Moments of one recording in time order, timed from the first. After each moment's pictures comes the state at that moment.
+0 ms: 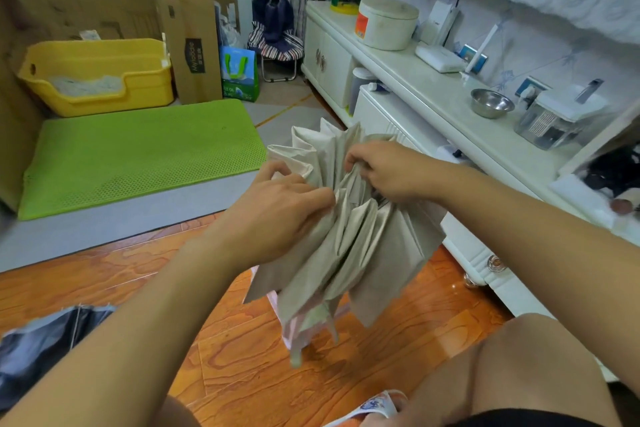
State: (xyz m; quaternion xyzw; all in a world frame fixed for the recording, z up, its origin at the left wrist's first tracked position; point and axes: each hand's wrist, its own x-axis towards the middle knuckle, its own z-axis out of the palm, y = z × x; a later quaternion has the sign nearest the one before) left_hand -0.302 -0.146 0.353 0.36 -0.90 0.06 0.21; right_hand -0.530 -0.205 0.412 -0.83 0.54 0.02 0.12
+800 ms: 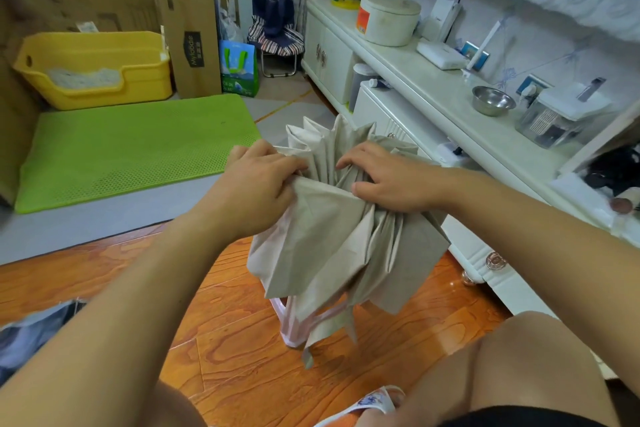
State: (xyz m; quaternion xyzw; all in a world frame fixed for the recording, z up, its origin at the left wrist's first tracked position) left_hand -0.285 -0.167 0.354 0.49 -0.84 -0.01 0.22; right_hand -0.533 -0.191 0.406 -0.84 0.51 0.03 0.17
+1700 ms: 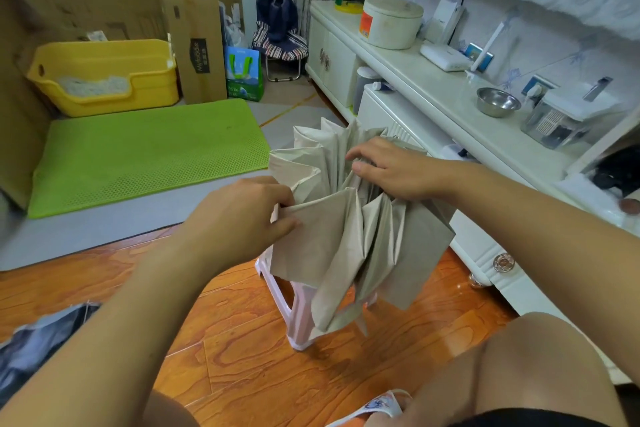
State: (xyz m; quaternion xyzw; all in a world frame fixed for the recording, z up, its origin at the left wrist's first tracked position) left_hand -0.271 -0.127 0.368 0.52 -0.83 -0.07 0.20; right_hand -0.536 -0.210 0.406 -0.82 0.54 0.01 0.18
